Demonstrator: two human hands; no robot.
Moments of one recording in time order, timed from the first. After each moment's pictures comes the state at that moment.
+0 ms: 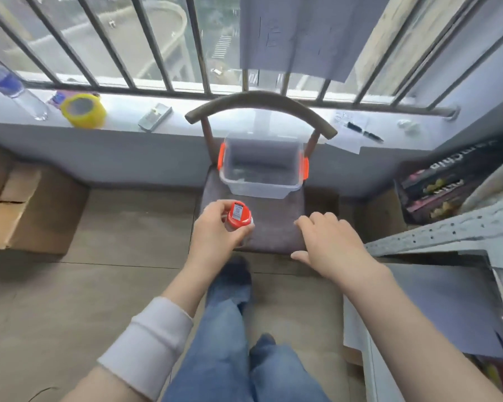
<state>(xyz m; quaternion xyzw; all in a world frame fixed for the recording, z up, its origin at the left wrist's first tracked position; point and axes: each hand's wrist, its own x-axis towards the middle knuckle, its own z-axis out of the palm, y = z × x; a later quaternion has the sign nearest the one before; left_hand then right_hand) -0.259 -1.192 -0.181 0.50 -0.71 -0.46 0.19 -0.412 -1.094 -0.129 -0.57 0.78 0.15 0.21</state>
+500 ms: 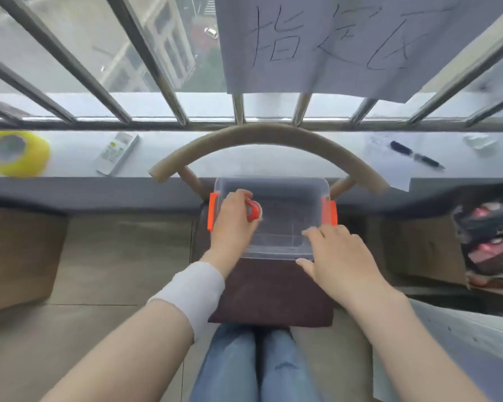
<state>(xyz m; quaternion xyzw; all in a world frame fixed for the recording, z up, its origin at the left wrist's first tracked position) -0.433 -1.416 -0.351 0.51 -0.77 -0.39 0.07 -0.540 -1.293 -0.250 -0.51 0.80 0.12 0.29</state>
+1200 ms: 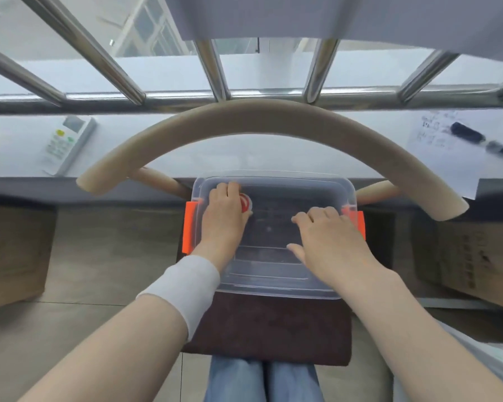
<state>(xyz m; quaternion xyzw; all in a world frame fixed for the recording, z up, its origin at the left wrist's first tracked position) -0.470 -1.463 -0.463 0.52 -0.82 -0.23 -0.06 -0.593 -1.356 -0.380 -0.56 0.76 0.11 0.31</state>
